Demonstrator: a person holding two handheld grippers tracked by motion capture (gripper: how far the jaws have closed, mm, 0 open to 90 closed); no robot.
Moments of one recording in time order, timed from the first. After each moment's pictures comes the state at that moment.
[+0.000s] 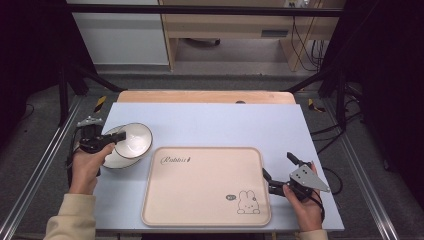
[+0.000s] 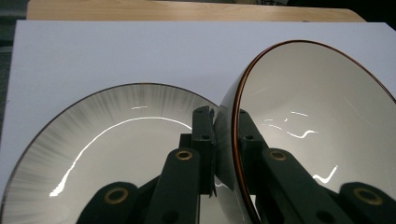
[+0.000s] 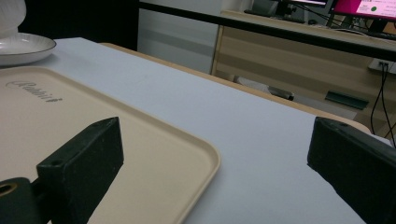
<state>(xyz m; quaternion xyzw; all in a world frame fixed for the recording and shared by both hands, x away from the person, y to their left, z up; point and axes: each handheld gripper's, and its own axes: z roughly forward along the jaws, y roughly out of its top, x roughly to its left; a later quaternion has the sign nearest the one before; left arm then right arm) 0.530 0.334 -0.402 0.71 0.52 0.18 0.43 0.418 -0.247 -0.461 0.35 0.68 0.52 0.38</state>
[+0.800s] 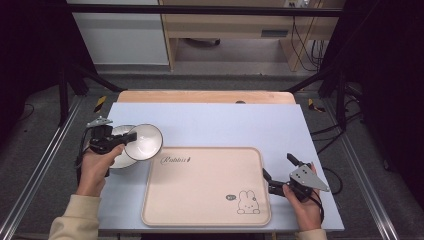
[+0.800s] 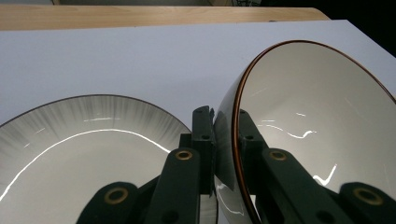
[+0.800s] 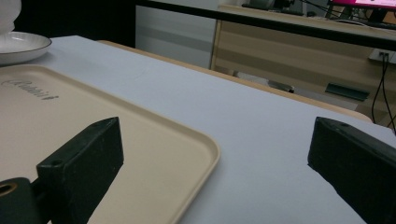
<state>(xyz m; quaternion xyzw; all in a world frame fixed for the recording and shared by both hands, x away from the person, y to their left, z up) 0.524 0.305 -0.395 0.73 0.49 0.16 0.45 0.419 -0.249 -0.466 0.37 0.67 0.52 0.37</state>
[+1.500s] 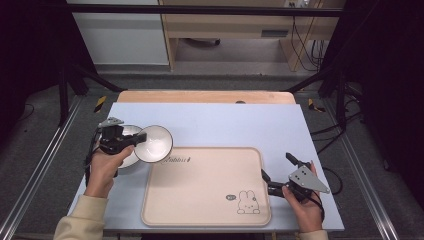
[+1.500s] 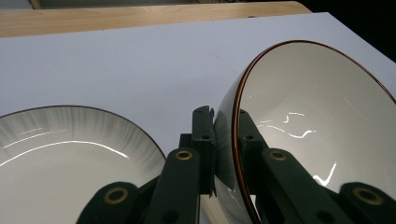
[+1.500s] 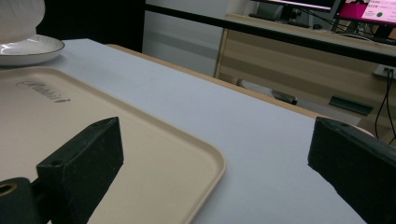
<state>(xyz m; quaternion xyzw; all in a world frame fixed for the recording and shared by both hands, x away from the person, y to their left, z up) 0.522 0.277 -0.392 0.74 0.47 0.15 0.46 0.414 -0.245 -0.459 0.34 0.68 0.53 0.38</state>
